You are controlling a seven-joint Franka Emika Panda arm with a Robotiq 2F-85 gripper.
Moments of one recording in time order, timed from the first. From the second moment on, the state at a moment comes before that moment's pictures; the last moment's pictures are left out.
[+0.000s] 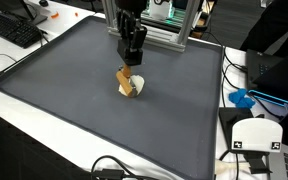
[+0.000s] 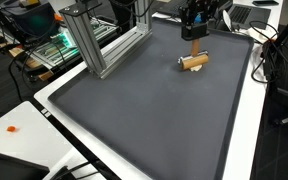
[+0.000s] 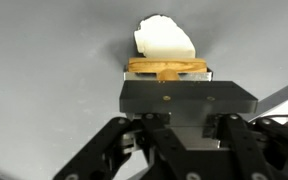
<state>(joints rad) 0.20 0.27 0.03 -2.00 -0.18 2.44 0.98</state>
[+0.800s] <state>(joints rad) 0.20 0.27 0.04 -1.97 -0.09 2.37 0.92</state>
